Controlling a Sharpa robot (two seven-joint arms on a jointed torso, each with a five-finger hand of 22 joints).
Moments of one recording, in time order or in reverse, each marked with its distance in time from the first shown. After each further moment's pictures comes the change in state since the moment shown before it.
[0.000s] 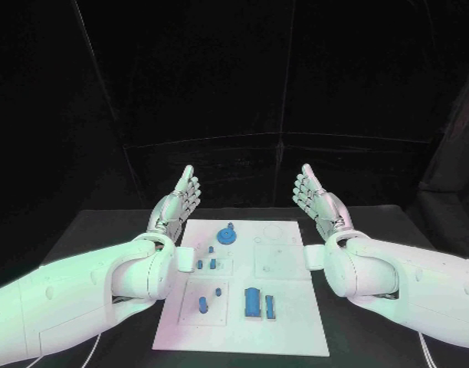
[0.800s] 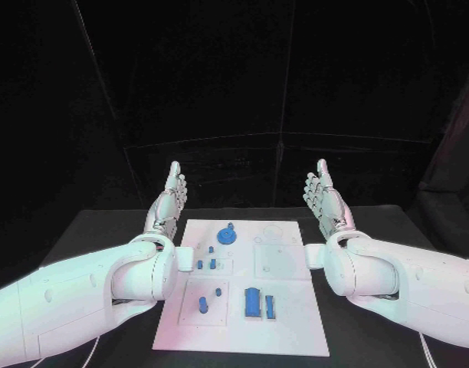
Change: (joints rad) left arm -0.004 -0.004 0.003 0.017 -0.015 -0.116 0.009; left_hand -0.240 0.003 -0.024 0.000 0.000 -0.181 -0.019 0.000 0.000 -0.178 -0.012 -0.005 0.000 -0.160 -0.007 -0.062 -0.001 -0.024 -0.153 -0.065 -0.004 -0.049; right arm 0.000 0.000 0.000 0.001 0.033 -0.044 0.013; right_hand -0.275 -0.002 0.012 0.001 -0.012 -0.188 -0.019 0.000 -0.001 -0.214 -0.006 0.000 -0.001 -0.229 0.000 0.000 0.000 -0.038 -0.209 -0.029 -0.007 0.000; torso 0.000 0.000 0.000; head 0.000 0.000
